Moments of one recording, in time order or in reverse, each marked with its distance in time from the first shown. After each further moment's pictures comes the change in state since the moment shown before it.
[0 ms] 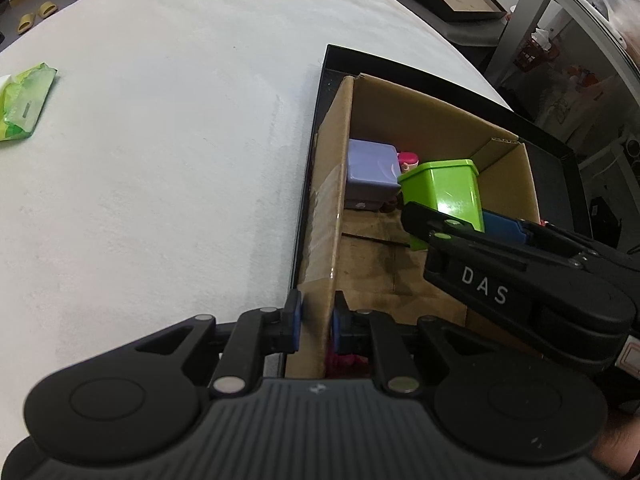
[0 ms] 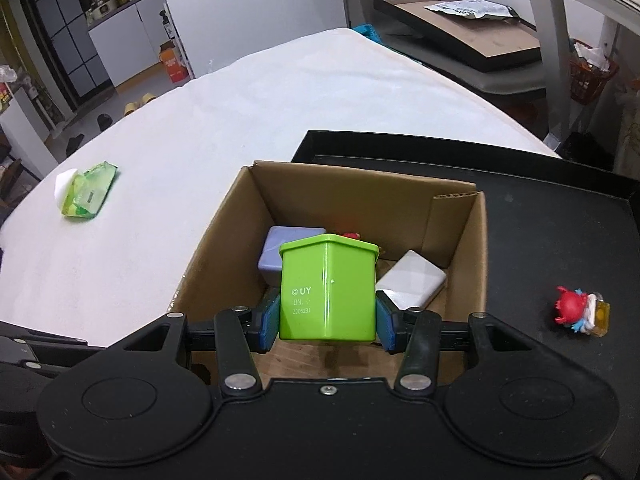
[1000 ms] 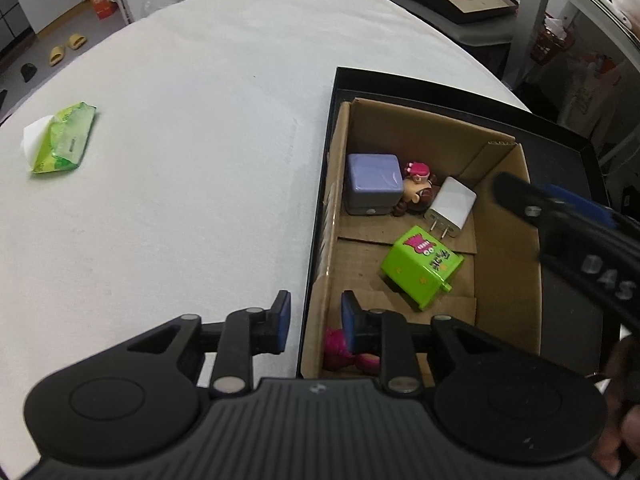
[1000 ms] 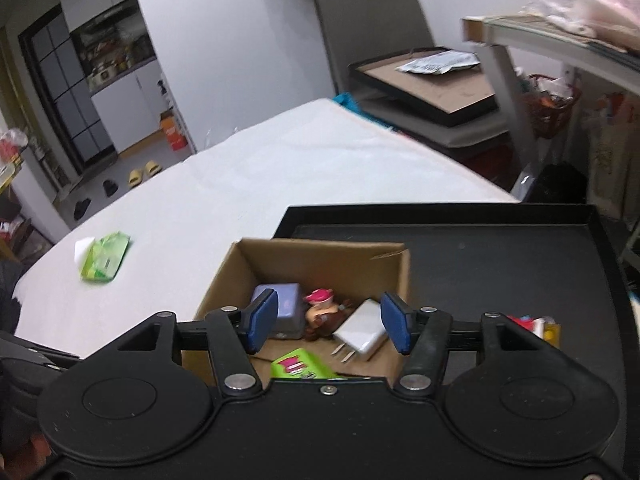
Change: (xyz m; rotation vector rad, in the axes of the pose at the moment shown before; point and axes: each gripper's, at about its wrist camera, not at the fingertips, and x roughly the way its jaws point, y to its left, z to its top) left arm -0.030 -0.033 0.000 0.046 -0.033 0.173; right arm -0.062 -0.037 0.003 0.079 -0.204 0.000
